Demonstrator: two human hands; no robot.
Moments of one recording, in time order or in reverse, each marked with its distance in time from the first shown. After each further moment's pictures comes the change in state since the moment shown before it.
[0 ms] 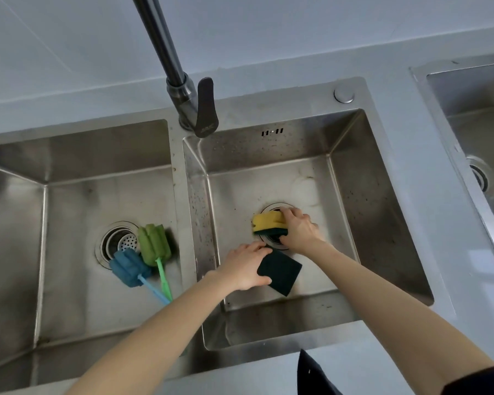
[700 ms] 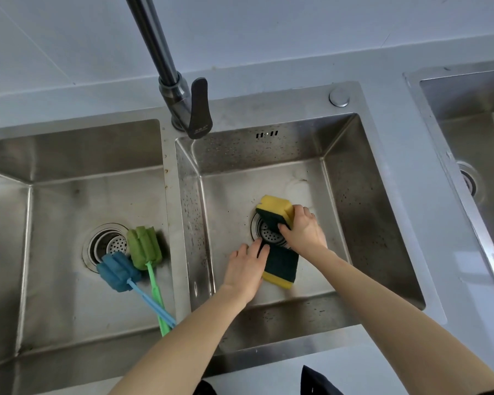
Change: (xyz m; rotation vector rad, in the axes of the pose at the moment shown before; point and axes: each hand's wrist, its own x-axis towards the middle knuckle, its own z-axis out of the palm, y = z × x) left_hand 0.013 0.015 0.025 0.153 0.248 -0.064; right_hand -0.005 0.008 -0.008 0.178 0.200 0.098
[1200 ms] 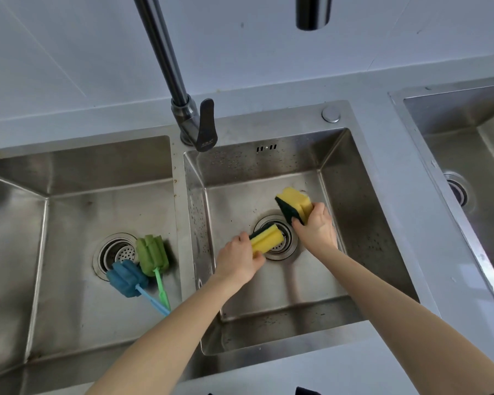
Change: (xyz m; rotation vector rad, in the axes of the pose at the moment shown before) left_hand -0.007 -0.008 -0.041 -0.319 0.186 -0.228; right_hand -0.014 0.001 -0.028 0.241 0.198 0.088
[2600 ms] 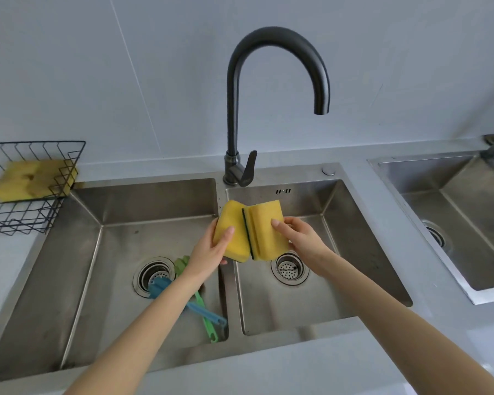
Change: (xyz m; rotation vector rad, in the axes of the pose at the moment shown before) left_hand -0.103 -0.063 -0.106 -0.905 0.227 0.095; right_hand -0.110 -0.077 -0.023 0.750 -0.333 -0.238
